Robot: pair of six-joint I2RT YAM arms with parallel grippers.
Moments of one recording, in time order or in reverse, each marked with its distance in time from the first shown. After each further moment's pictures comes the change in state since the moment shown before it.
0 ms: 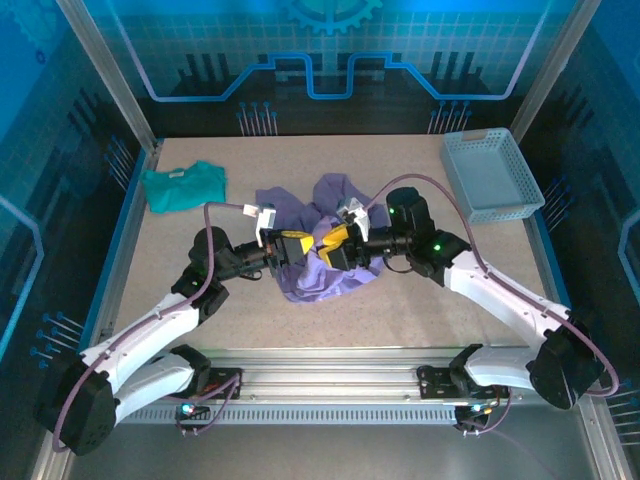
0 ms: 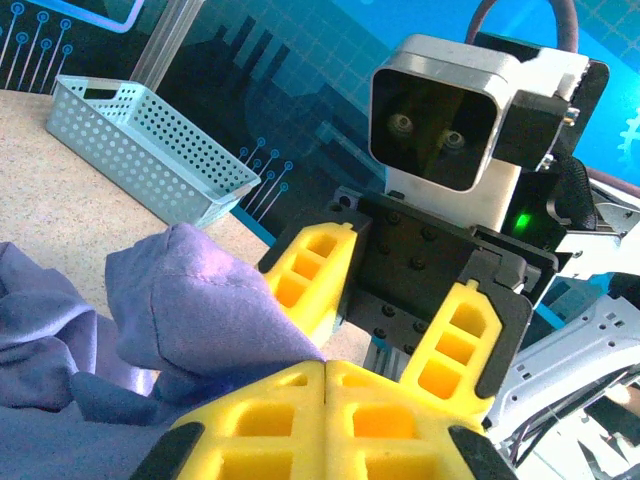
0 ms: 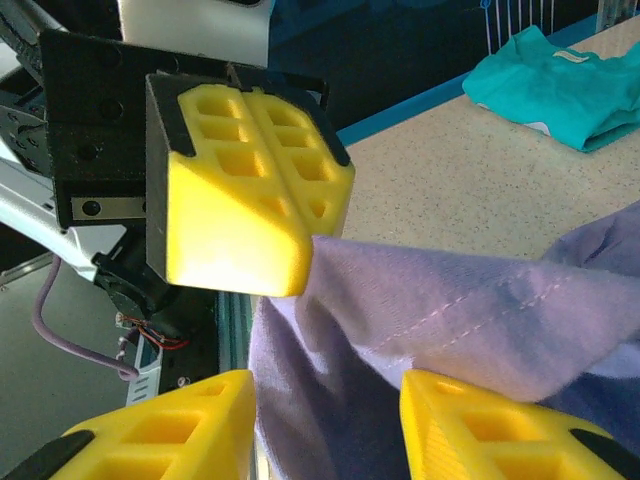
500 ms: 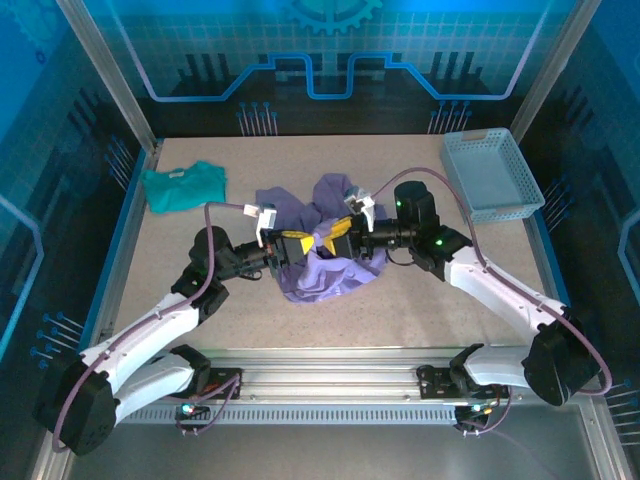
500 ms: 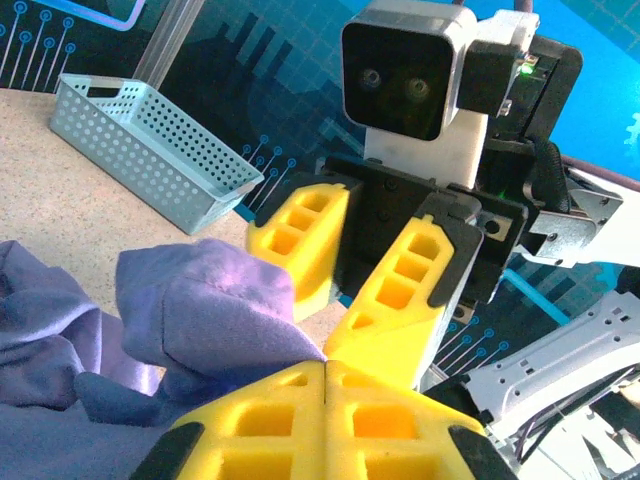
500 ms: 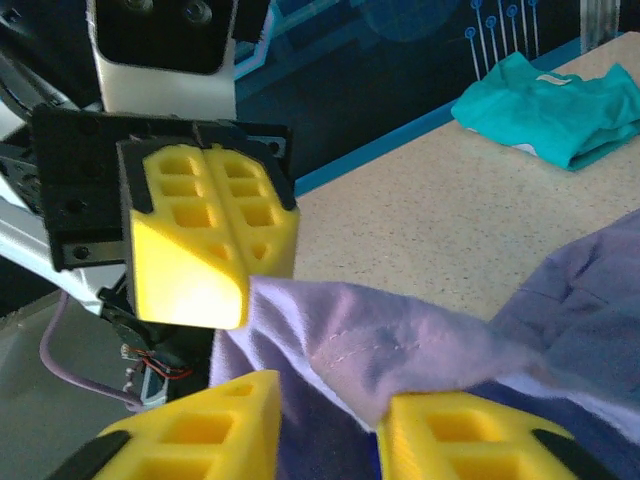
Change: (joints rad) left arm 0.000 0.000 0.004 -0.023 -0.004 0.019; right arm -0.061 0.023 -0.010 0.093 -0.074 0.071
